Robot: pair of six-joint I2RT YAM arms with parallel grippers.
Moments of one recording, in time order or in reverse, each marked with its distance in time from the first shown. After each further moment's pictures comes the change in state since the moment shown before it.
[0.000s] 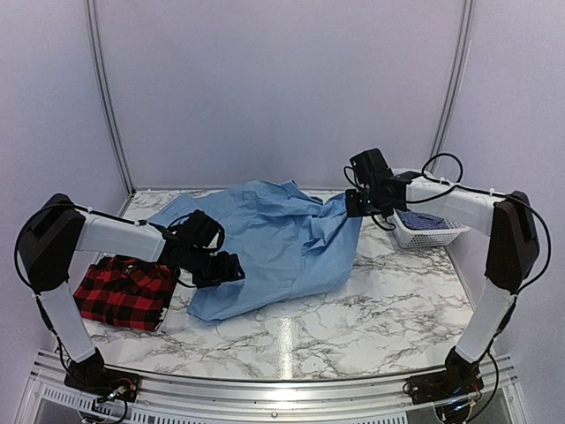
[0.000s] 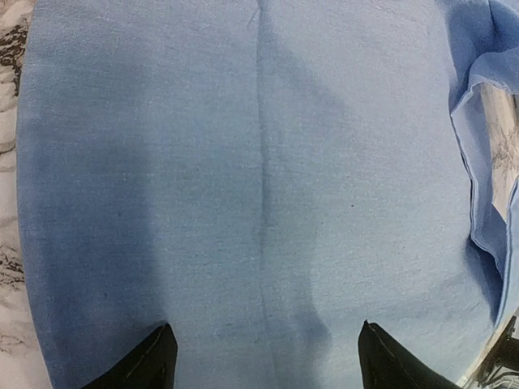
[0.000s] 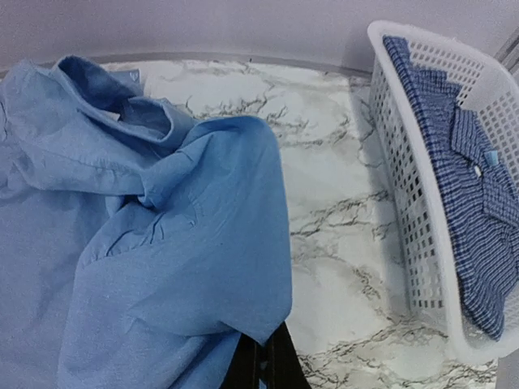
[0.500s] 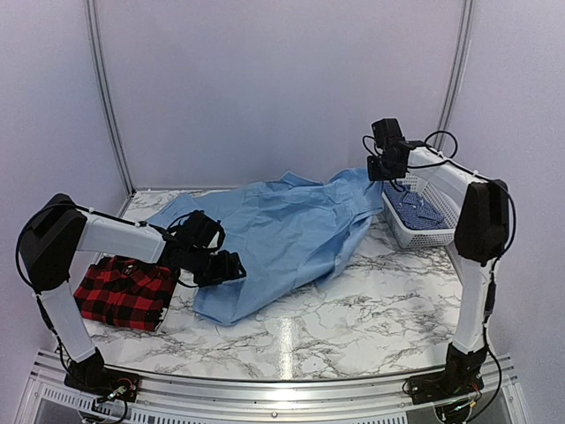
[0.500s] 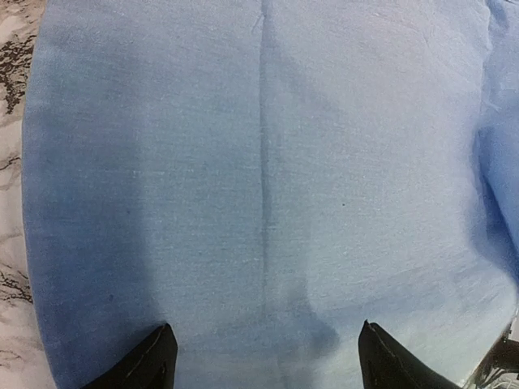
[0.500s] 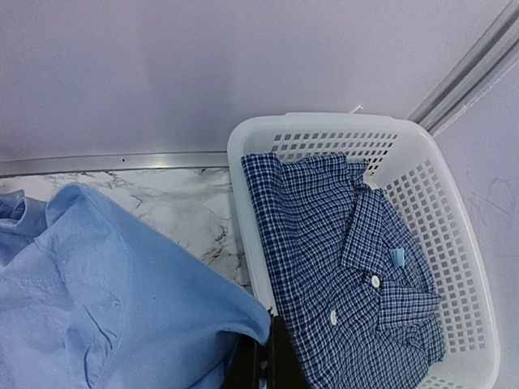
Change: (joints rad) left arm 0.005 0.008 -0.014 0.068 0.000 0.004; right arm -0.237 0.304 0.539 -0.148 0.044 -0.172
